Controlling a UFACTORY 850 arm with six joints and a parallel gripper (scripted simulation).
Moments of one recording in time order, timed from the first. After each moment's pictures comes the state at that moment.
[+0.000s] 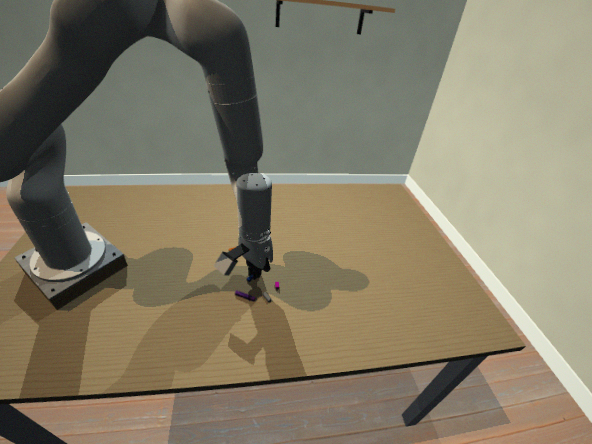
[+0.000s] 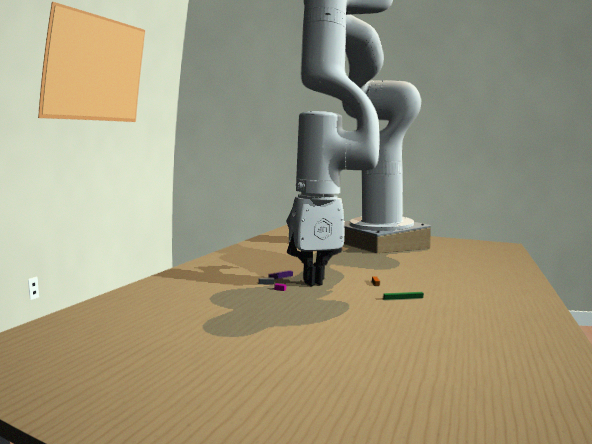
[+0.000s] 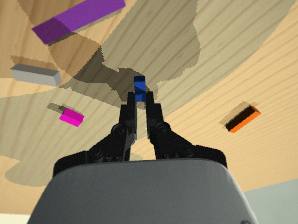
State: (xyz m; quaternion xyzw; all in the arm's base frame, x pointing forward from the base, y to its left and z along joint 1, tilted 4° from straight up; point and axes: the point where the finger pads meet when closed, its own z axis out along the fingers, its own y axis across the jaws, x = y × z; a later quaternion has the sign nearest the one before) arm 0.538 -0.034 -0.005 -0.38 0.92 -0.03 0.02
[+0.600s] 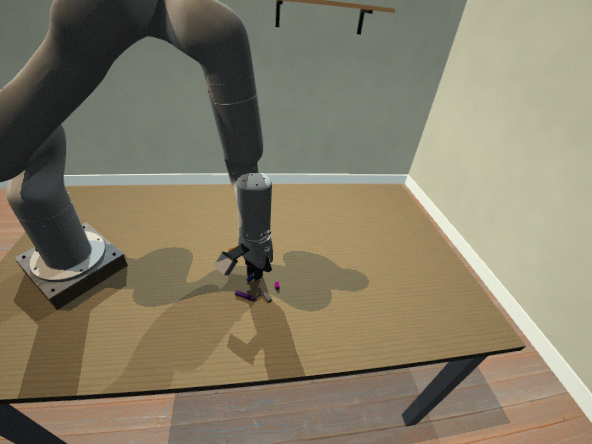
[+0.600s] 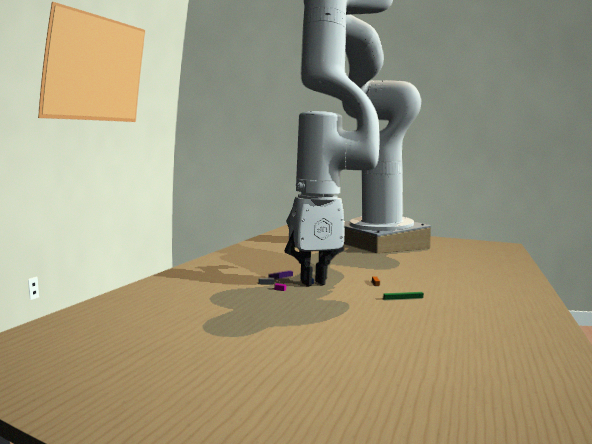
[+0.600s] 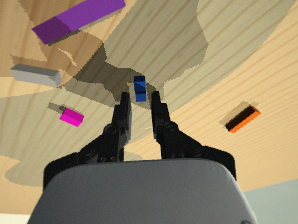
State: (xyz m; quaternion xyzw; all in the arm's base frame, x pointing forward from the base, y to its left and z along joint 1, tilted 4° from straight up) arm 0.538 -0.034 -0.005 -0.38 0.92 -0.03 0.02
